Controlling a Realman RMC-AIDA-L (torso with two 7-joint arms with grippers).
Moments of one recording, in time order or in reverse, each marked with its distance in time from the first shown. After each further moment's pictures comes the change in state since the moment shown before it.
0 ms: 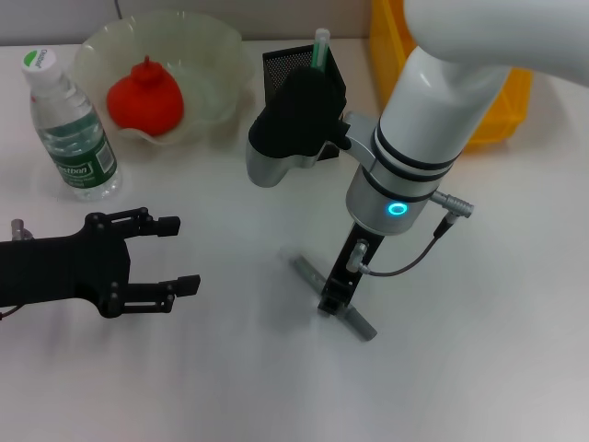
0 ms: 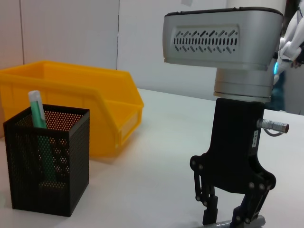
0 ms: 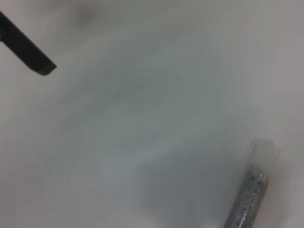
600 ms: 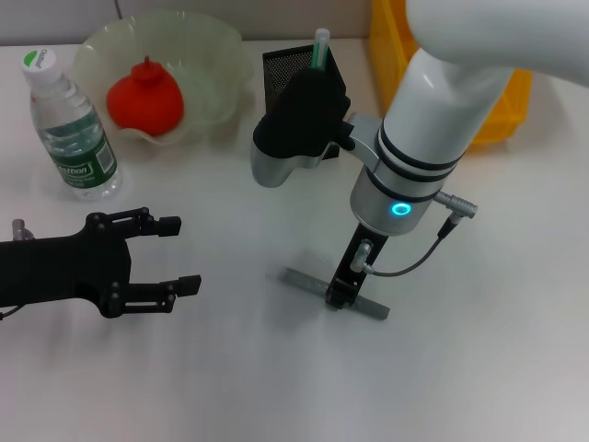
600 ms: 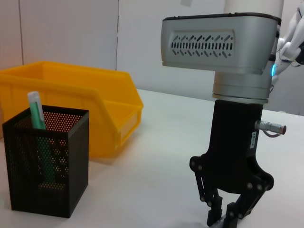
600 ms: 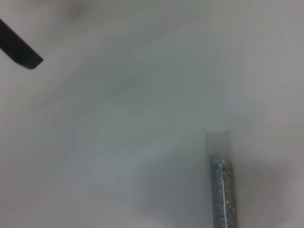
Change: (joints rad) left arm 0.000 -0.002 0.000 0.002 0.000 0.001 0.000; right arm 0.000 0.000 0.003 0.013 -0.007 0.000 0.001
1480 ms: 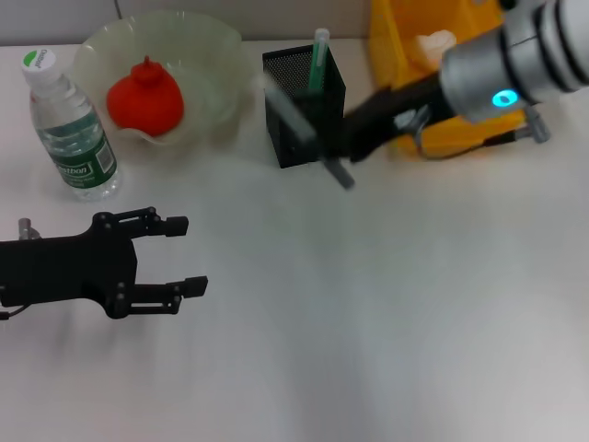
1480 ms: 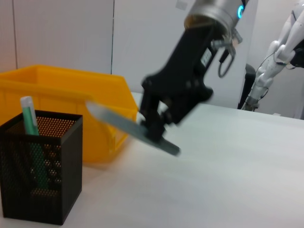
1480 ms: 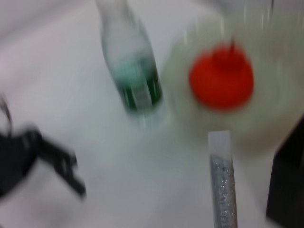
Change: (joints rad) left arm -0.006 -0.006 0.000 0.001 0.000 0.014 0.000; right arm -0.370 -0.011 0.590 -0.400 0.061 0.001 -0.340
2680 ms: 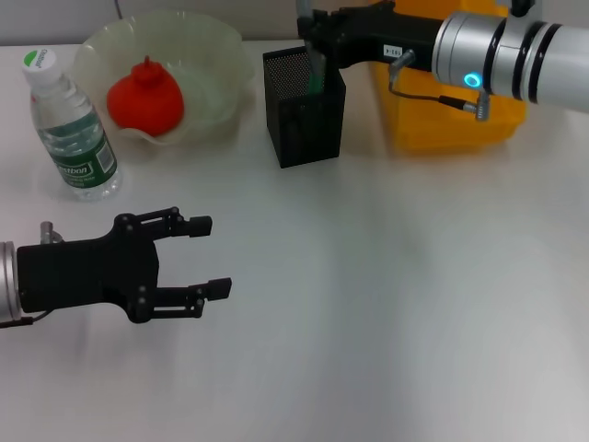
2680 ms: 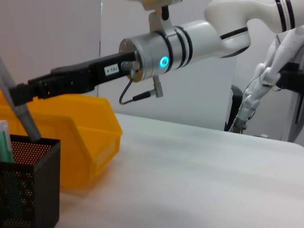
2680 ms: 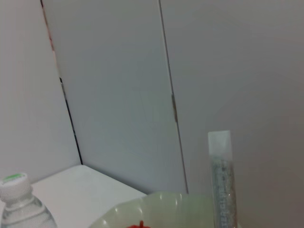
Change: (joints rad) left arm 0.000 -0.043 -0.026 -0.005 -0.005 0.040 0.022; right arm 0.142 0.007 0.278 0.718 0.690 0.417 -0.959
